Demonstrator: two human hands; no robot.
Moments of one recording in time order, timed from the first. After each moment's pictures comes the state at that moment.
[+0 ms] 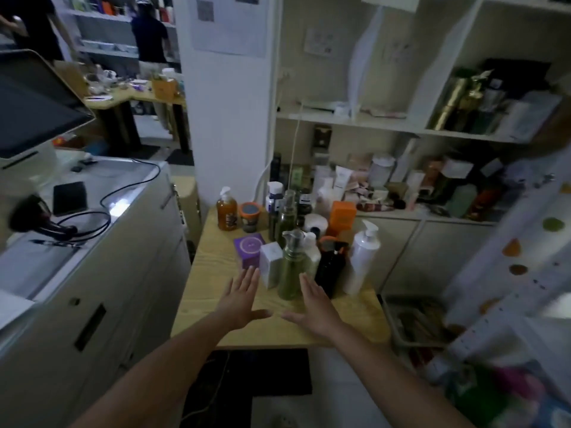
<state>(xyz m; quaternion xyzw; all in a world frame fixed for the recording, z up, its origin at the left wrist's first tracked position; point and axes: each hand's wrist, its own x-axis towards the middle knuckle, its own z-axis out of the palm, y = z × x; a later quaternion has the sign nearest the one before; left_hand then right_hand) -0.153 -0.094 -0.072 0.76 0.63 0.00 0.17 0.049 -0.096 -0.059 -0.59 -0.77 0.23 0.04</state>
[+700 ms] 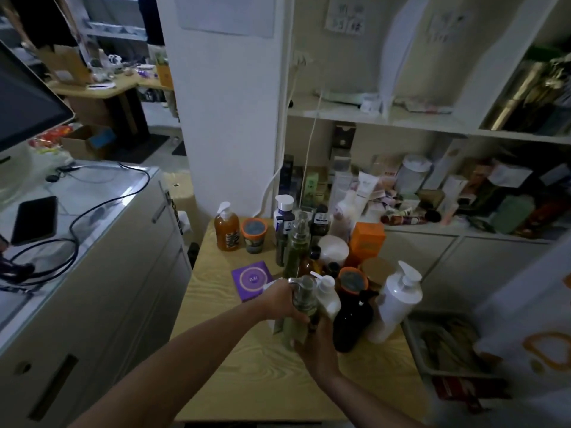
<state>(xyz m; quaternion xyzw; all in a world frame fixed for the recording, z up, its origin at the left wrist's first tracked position) -0.112 0.077 -0.067 0.72 0.58 0.13 0.37 0.024 0.010 -0.145 -0.67 -0.59 0.35 0.27</state>
